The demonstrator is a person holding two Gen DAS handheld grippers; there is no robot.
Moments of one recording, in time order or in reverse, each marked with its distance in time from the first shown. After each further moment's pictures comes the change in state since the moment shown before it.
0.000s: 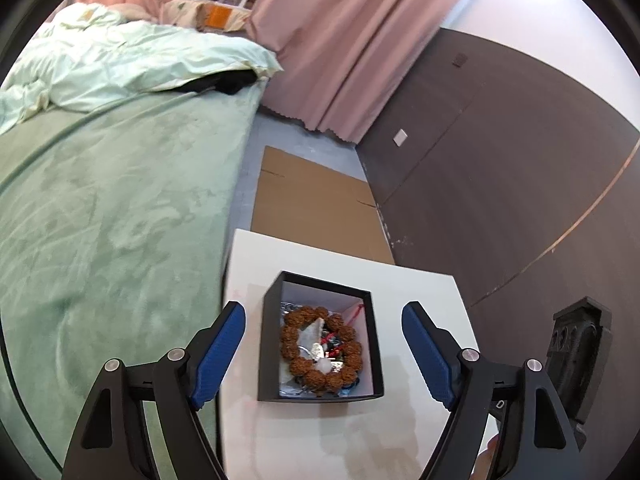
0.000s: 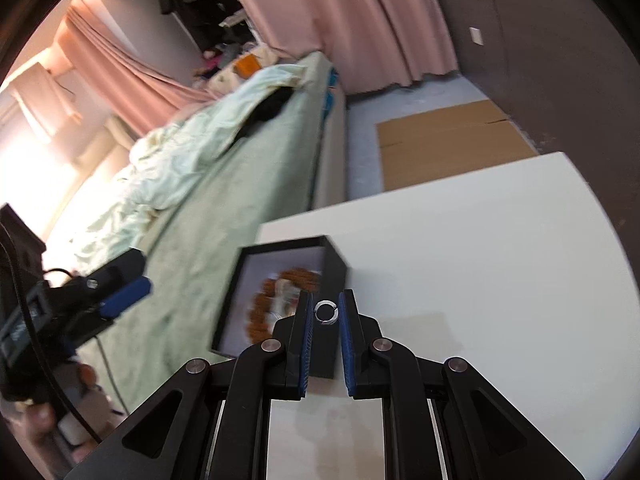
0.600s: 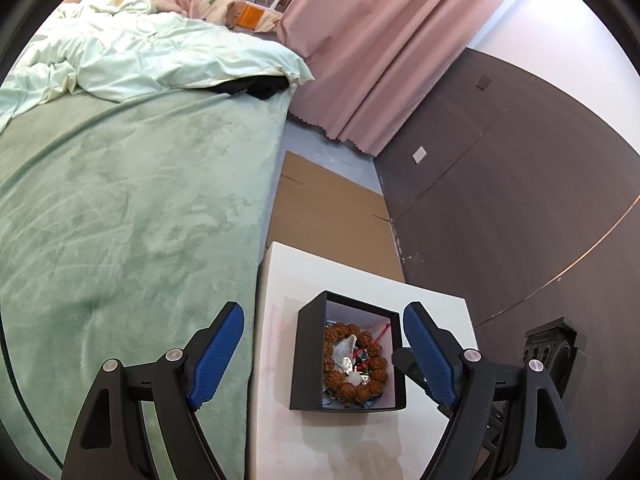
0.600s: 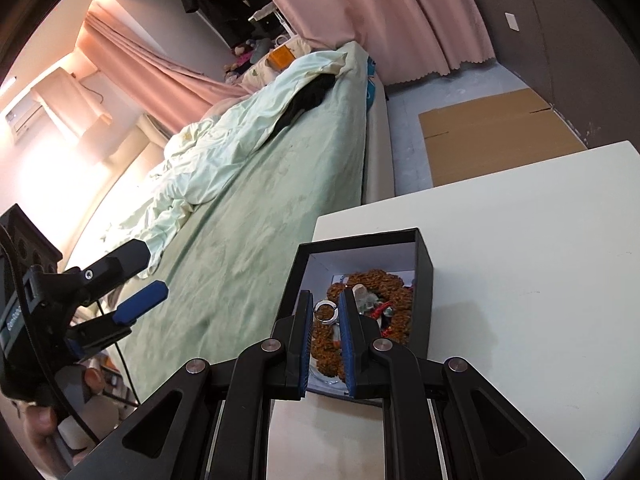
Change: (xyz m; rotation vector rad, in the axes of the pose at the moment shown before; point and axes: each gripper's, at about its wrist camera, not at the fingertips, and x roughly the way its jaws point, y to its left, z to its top) left arm -0.012 0.032 0.014 -0.078 -0.023 0.022; right arm 0.055 0.032 -0.002 -0.001 0.034 0.108
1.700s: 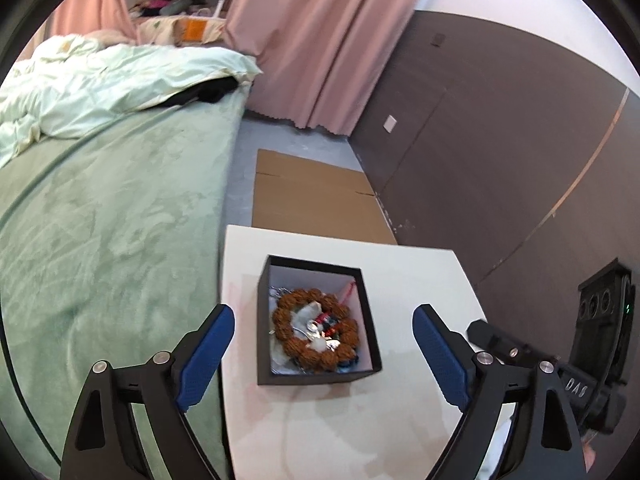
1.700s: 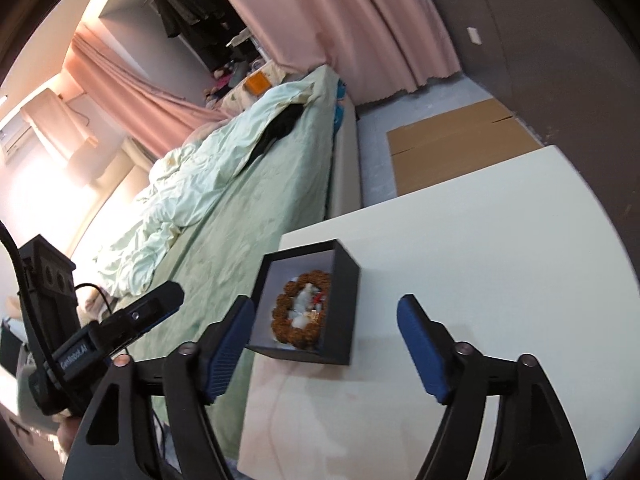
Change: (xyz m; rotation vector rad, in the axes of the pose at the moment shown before) left arm 0.003 -0.060 -0.042 0.223 0.036 0.005; right arm -0.100 -0.039 -0.013 0.055 -0.083 -0.091
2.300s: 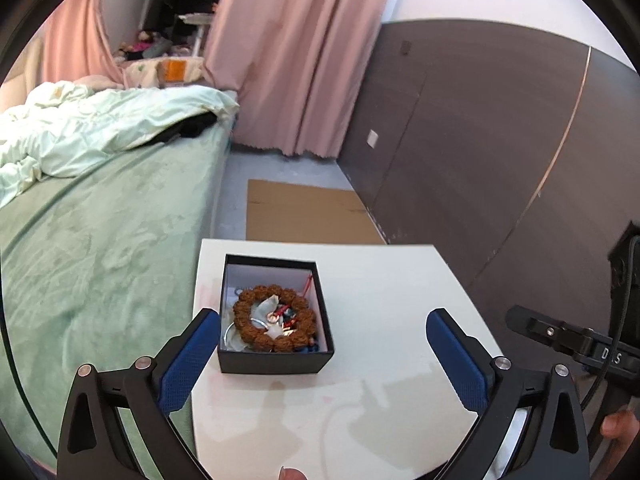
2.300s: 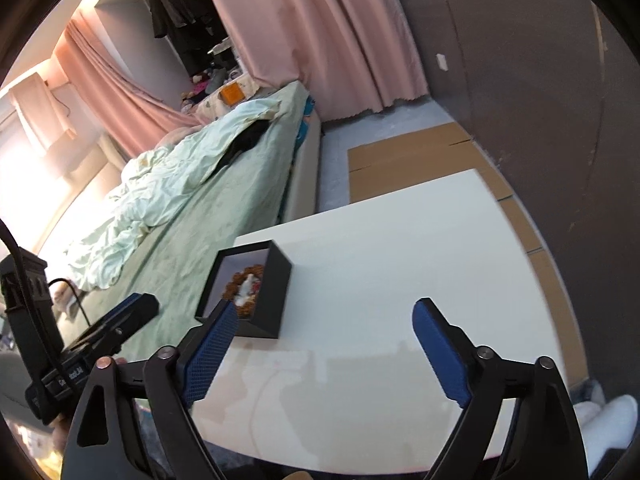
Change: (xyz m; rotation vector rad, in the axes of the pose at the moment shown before) left arm -0.020 -0.059 -0.037 0.100 -0.130 0.035; right arm -0.072 -0.031 -0.005 -0.049 -0.061 -0.164
